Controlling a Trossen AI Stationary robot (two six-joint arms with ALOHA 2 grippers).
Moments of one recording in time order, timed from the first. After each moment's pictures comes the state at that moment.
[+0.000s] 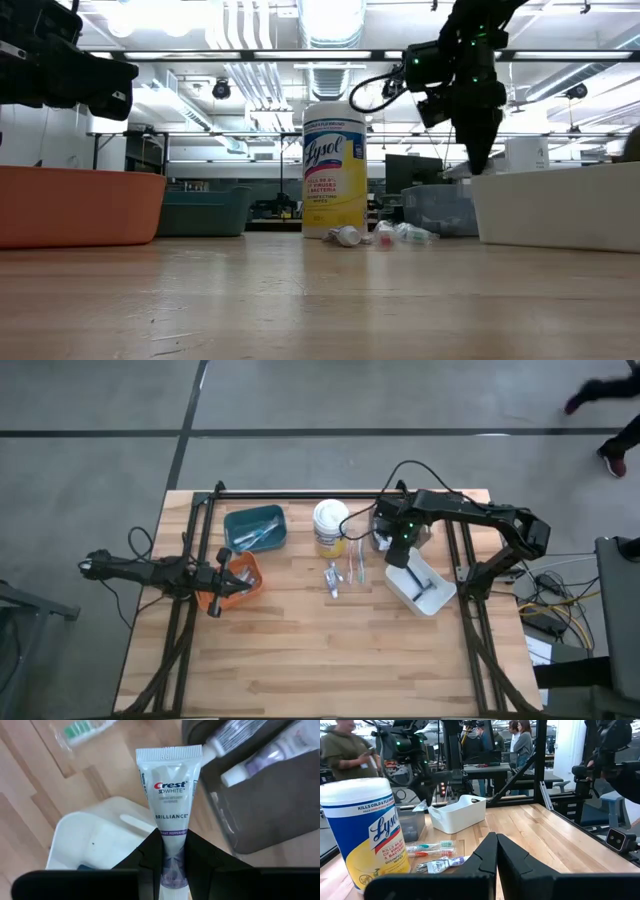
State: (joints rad) left arm -0.20 0.06 0.01 0.03 -0.09 0.05; right arm -0.47 1.54 1.15 -1.13 -0.09 -0.02
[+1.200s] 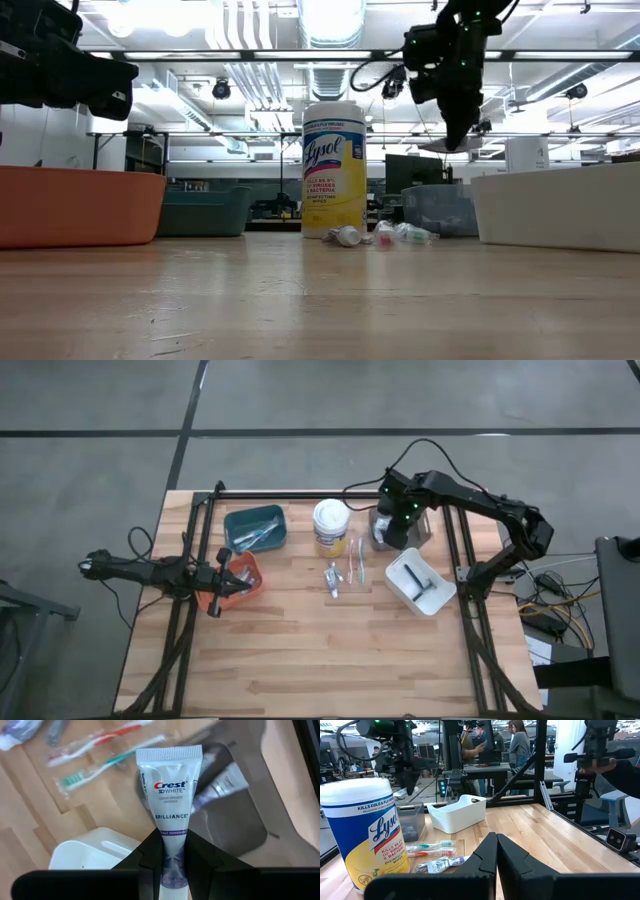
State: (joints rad) left arm -0.20 0.06 0.01 0.03 -0.09 0.05; right arm -0.58 1.52 1.30 -1.15 -0.08 -0.09
